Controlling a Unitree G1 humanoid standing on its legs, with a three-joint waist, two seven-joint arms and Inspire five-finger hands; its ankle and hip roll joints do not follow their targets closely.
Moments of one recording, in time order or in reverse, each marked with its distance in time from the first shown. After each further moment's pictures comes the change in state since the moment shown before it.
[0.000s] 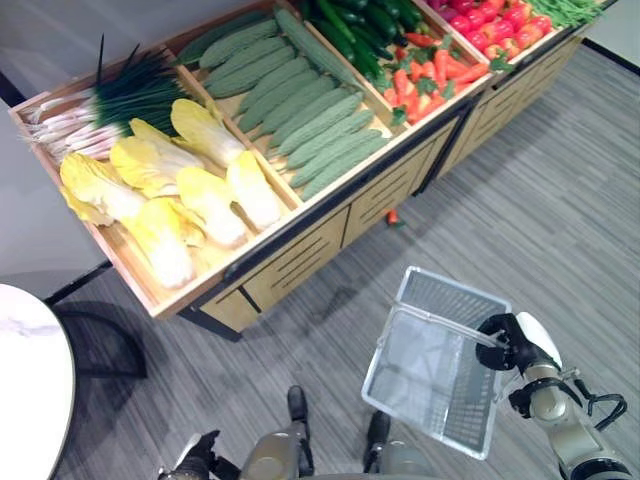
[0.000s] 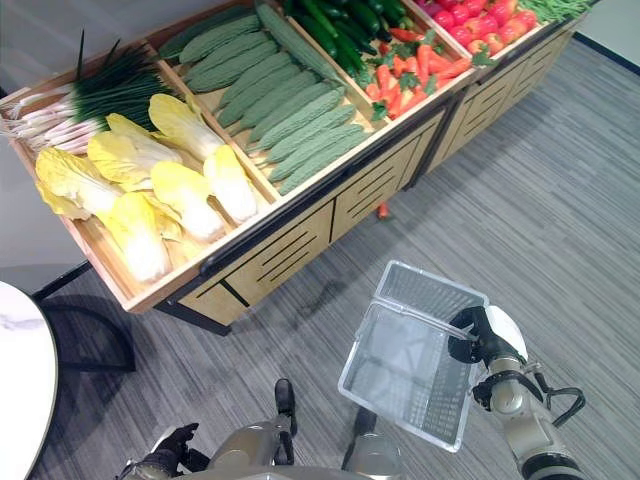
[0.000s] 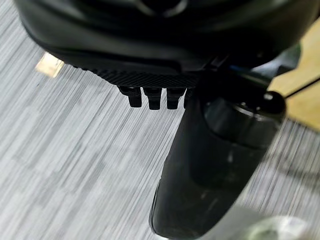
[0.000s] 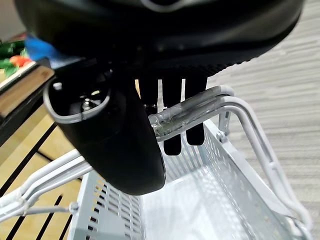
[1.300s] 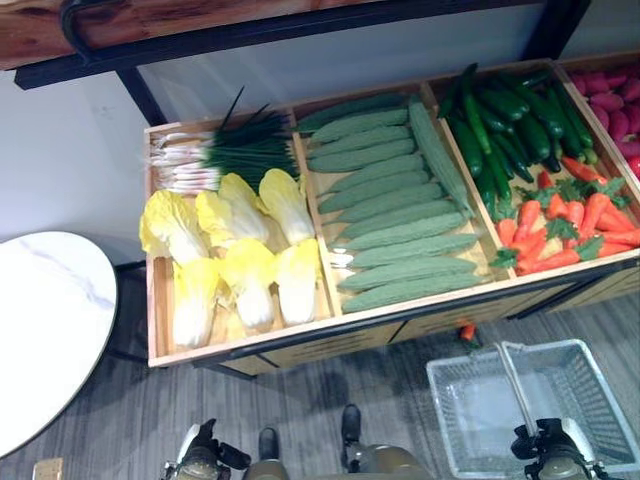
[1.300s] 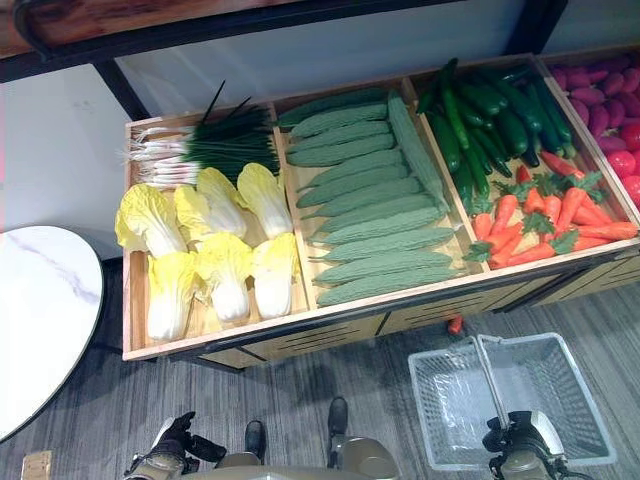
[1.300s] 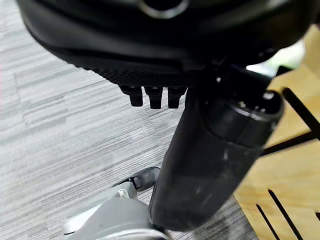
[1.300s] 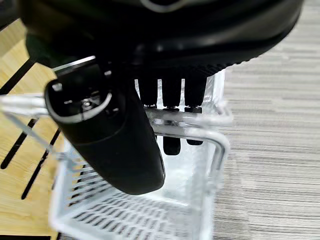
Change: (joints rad) left arm -0.037 -0.085 0.021 0.097 -0.121 -0.005 0.113; right arm -0.112 0.100 -0.049 0.814 0.178 -0.001 -0.121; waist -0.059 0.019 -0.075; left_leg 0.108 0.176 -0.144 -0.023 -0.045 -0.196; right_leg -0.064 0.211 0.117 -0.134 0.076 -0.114
